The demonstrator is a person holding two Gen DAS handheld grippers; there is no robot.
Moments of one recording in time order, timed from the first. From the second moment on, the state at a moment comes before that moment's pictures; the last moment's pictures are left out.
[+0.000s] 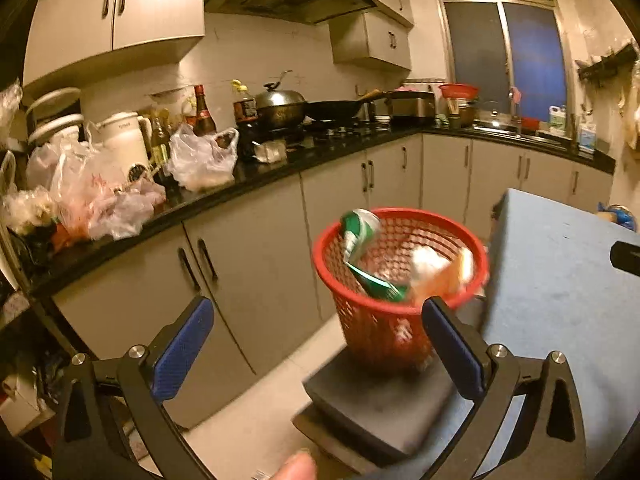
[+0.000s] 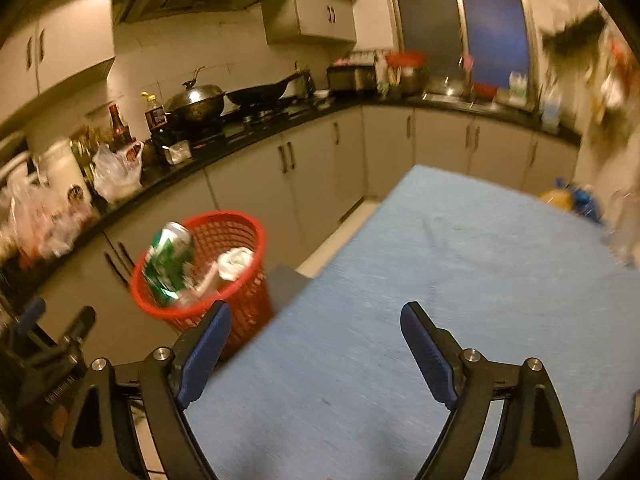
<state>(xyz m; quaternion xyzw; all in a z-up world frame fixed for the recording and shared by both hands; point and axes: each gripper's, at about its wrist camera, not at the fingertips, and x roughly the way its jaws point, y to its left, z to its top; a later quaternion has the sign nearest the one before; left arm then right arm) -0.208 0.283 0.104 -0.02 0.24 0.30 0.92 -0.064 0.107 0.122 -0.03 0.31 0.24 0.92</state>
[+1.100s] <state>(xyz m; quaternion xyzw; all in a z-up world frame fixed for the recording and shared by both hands) -0.225 0.248 0.066 0.01 0.26 0.34 0.90 -0.145 0.083 0.075 -0.09 0.32 0.22 0.92</state>
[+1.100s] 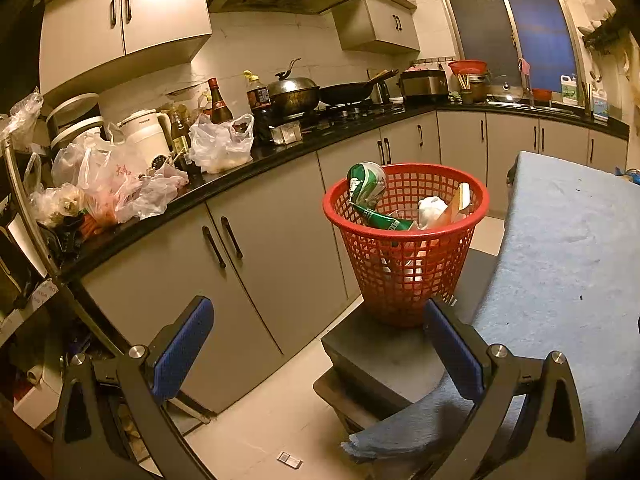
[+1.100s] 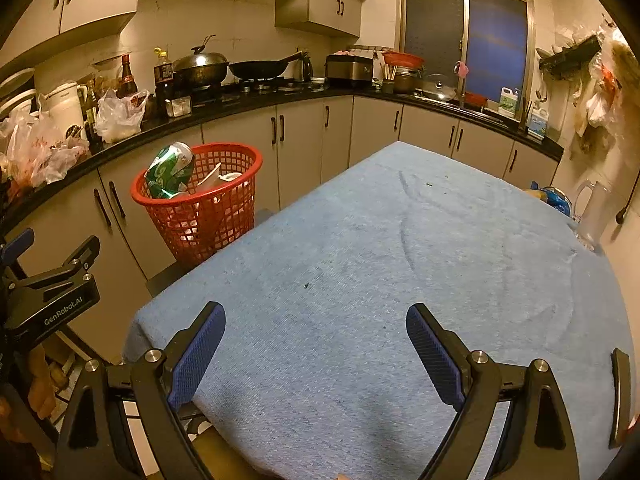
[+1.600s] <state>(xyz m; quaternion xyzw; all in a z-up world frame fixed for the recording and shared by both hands) -0.223 0.255 0.056 0.01 0.27 0.34 0.90 -0.144 0.094 0.067 -0.10 0.33 0.22 0.91</state>
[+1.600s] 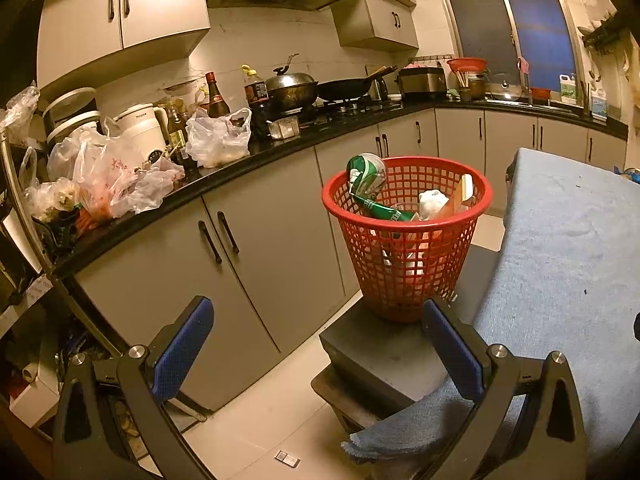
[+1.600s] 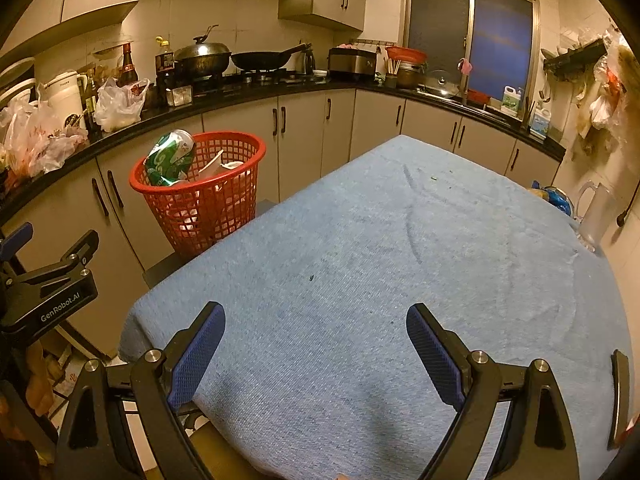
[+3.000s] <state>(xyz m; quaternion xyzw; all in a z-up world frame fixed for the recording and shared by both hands) -0.227 0.245 0.053 0.01 0.26 0.33 0.91 -0.144 0.097 0.061 -0.10 0.34 0.21 0.91</state>
